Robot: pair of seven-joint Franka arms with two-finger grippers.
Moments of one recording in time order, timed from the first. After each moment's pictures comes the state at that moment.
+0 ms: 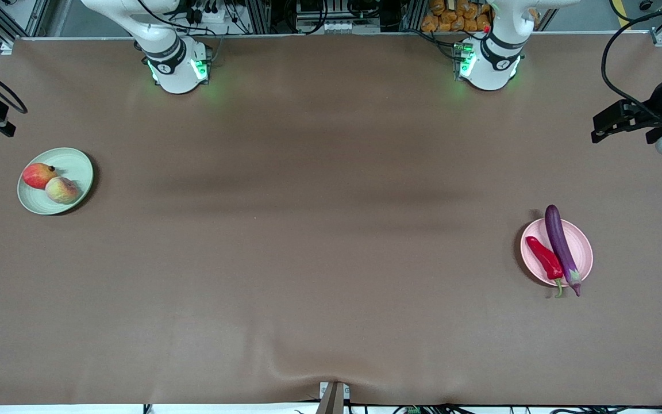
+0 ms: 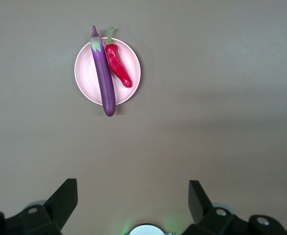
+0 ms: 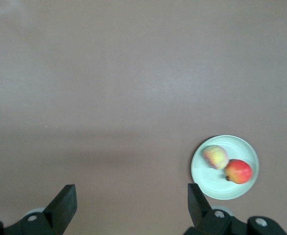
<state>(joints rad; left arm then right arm) -0.04 0.00 -0.02 -1.51 0.02 1.44 -0.02 -0.03 -0.07 -0.06 -1.53 0.02 1.51 -0.13</state>
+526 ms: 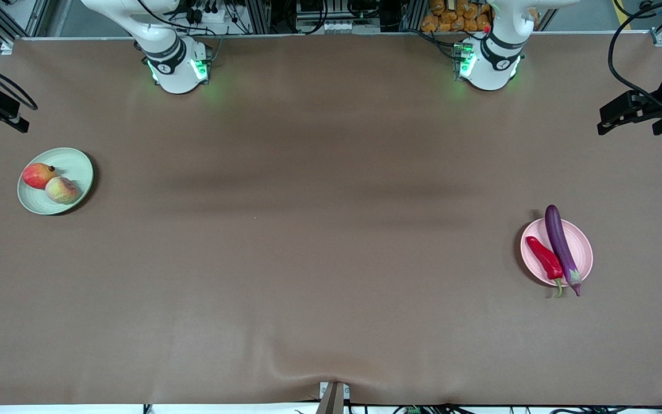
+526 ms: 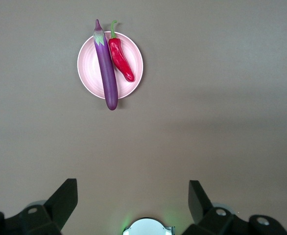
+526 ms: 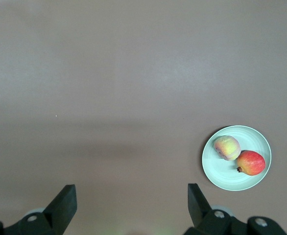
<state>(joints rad) -0.04 -0.02 -0.01 -1.51 0.02 1.42 -0.02 -0.03 -0.07 -0.06 -1.53 0.05 1.45 -0.13</state>
